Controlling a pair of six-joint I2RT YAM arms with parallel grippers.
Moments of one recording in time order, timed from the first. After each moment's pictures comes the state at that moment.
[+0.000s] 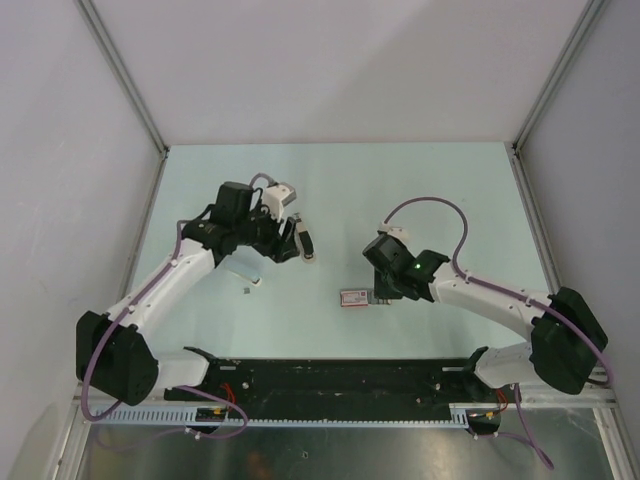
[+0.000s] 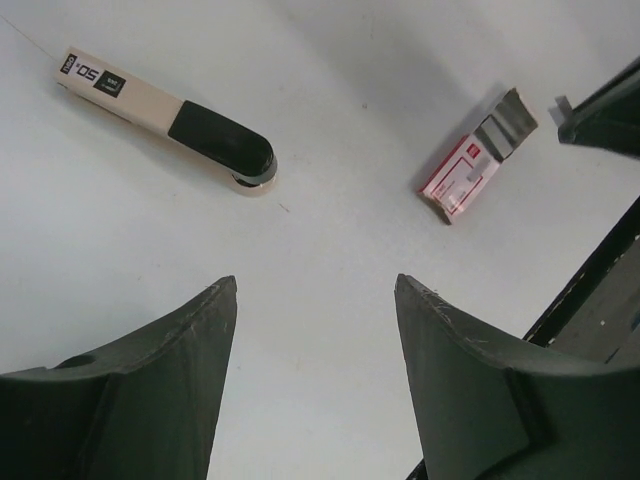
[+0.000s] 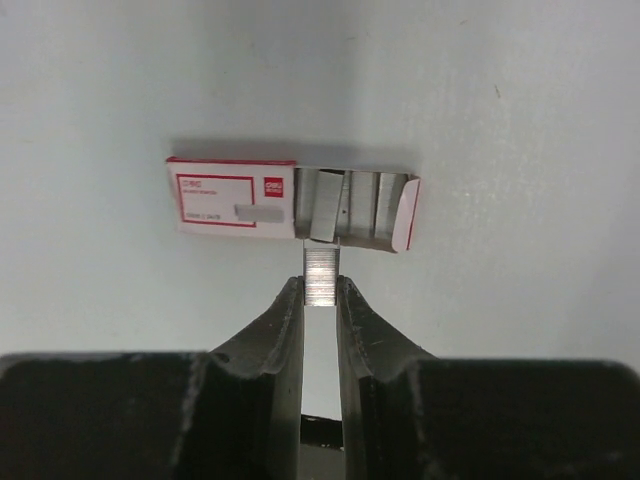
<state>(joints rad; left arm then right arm) -0.38 1.27 1.03 -0.51 0.44 0.10 0.85 1.33 0.90 -0.62 0.24 0.76</state>
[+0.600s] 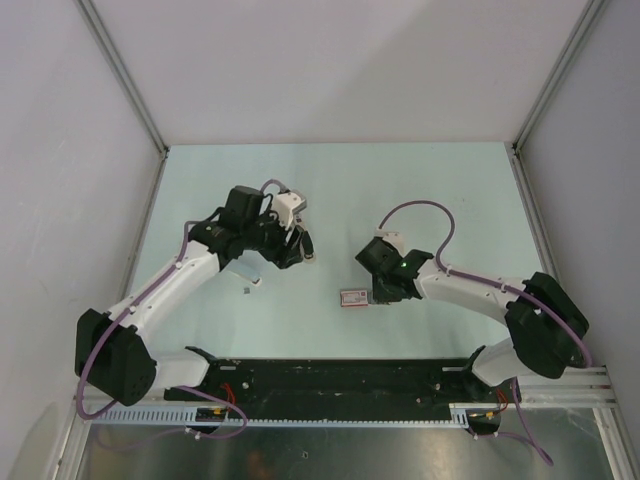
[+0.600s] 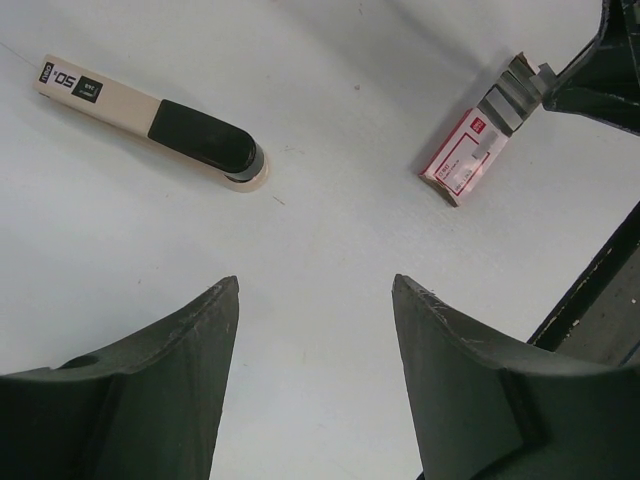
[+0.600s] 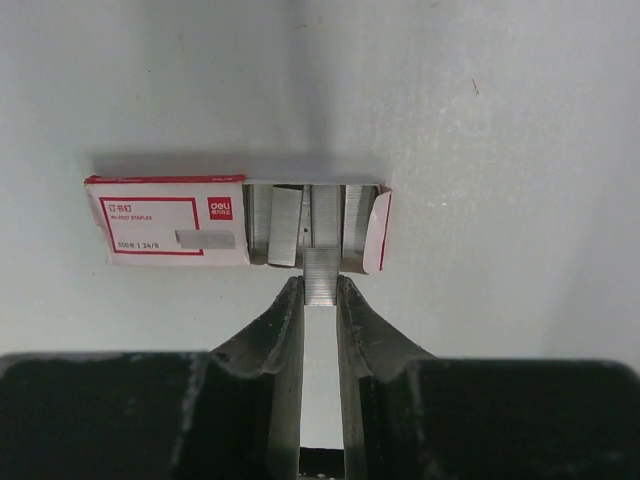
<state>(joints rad) -0.46 1.27 1.02 -0.54 0.38 0.18 0.85 1.46 0.90 -0.62 0.29 0.76</state>
